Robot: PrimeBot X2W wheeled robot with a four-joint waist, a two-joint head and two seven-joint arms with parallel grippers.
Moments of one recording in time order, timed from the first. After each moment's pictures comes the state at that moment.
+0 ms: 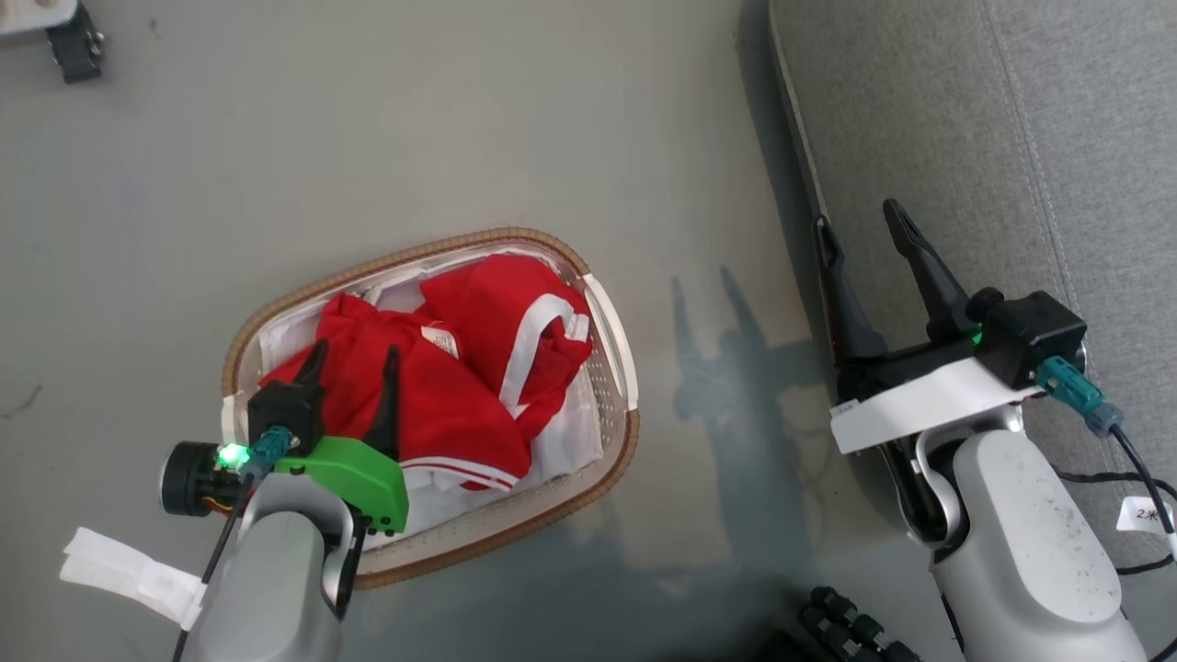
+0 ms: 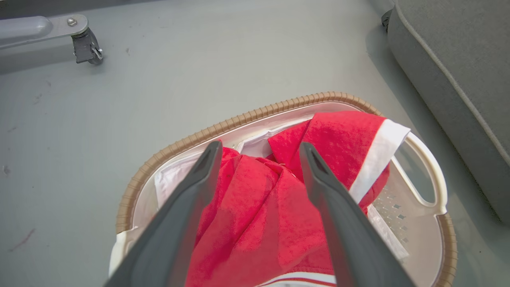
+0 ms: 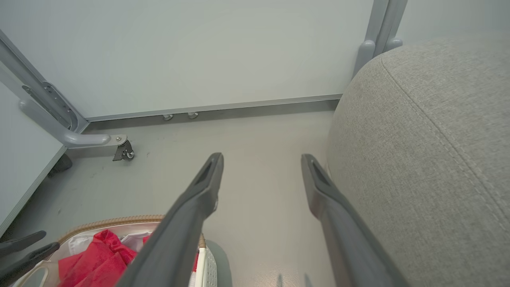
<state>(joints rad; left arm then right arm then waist) -0.43 0.07 -0.15 0.70 -0.11 -0.13 -0.26 -0.38 -0.05 0.13 0.19 0.26 0.13 -0.26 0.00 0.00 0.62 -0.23</state>
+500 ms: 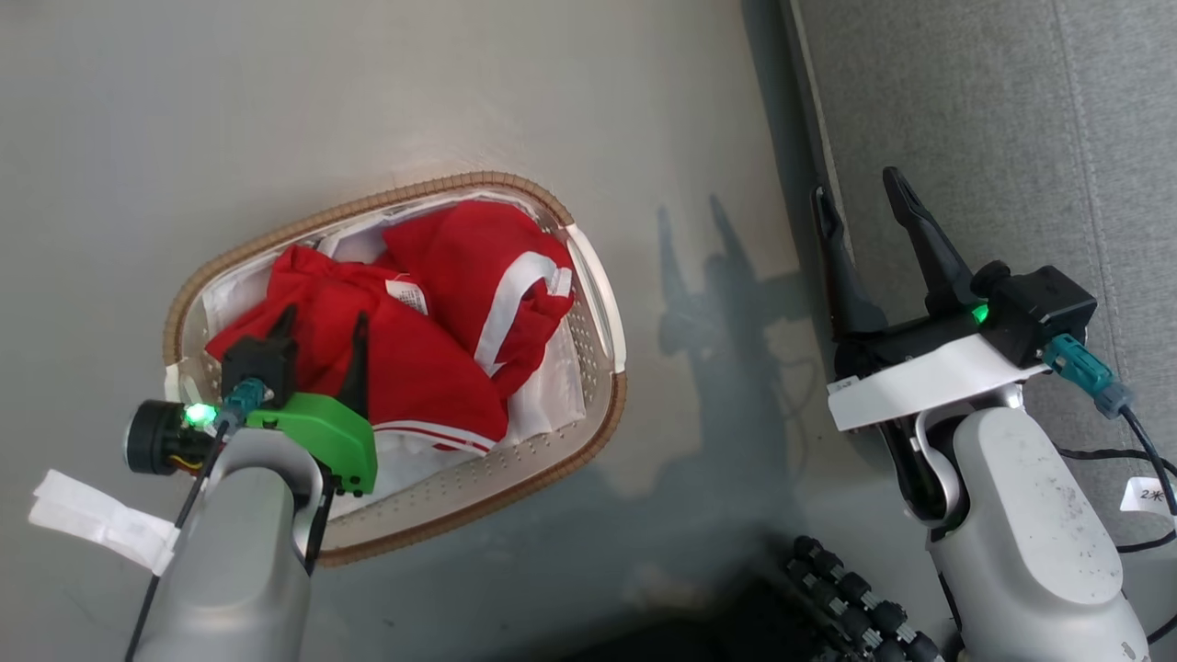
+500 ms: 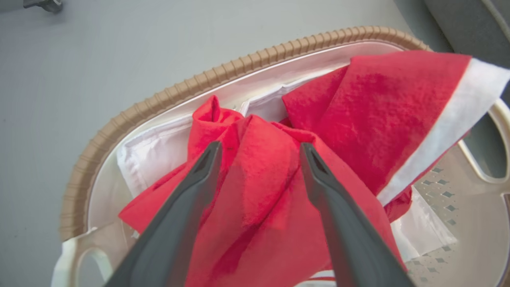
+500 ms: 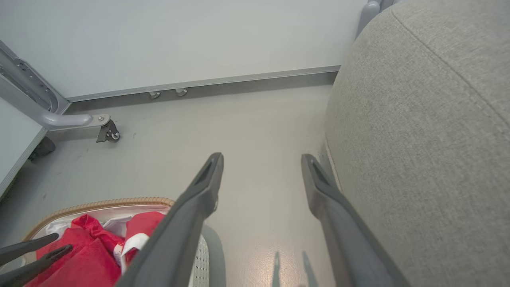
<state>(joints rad) -0.56 0.12 -0.16 0.84 -0.10 -0.13 -0.26 -0.42 -0.05 0.14 0.17 0.28 0.13 -0.26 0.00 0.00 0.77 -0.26</state>
